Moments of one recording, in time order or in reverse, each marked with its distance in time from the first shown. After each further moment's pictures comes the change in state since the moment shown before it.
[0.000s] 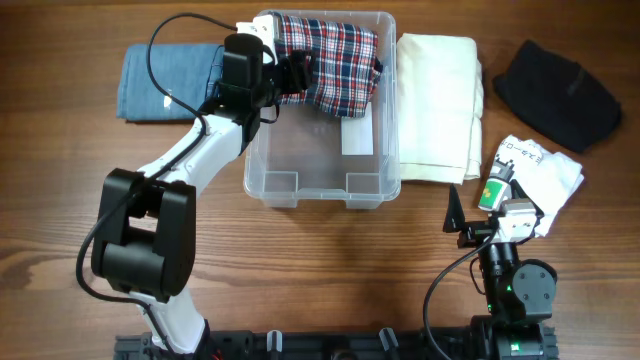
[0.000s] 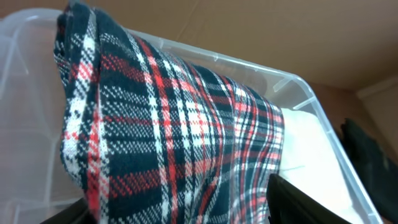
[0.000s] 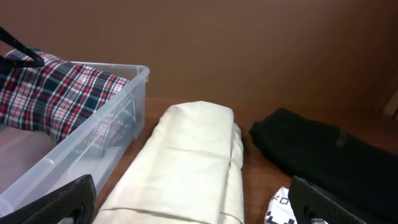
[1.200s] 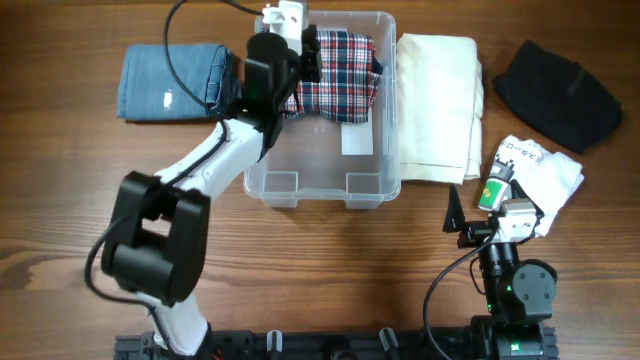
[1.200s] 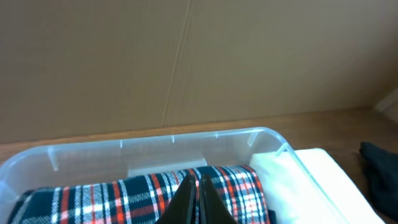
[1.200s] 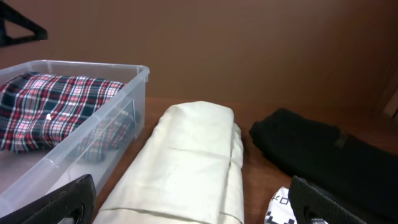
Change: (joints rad) left arm -0.102 0.002 0.012 0.232 -0.200 0.211; right arm 0.000 0.000 0.000 0.000 0.000 0.000
